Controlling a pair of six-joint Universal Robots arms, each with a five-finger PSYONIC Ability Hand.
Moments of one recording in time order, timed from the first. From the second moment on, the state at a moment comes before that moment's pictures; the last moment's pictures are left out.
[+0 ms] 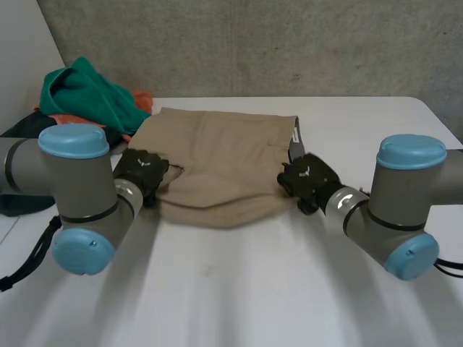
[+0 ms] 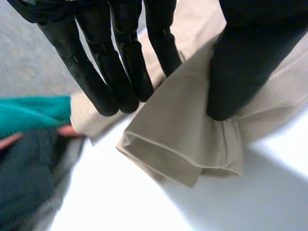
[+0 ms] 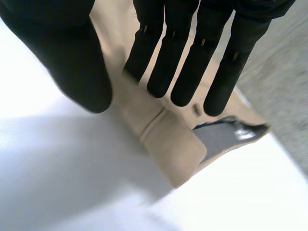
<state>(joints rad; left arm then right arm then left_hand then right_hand) 4.27 -2.17 -1.37 3.18 -1.67 3.63 1.98 -0.92 1.37 -0.11 1.25 2.49 0.79 0.83 0.83 0.83 0.65 0.99 0.97 0.97 0.97 0.81</state>
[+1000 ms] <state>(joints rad) 4.37 -2.18 -1.38 3.14 -1.64 3.63 1.98 -0.85 1.33 -0.09 1.32 2.48 0.45 0.45 0.45 0.45 0.28 0.55 0.54 0.54 0.54 0.37</state>
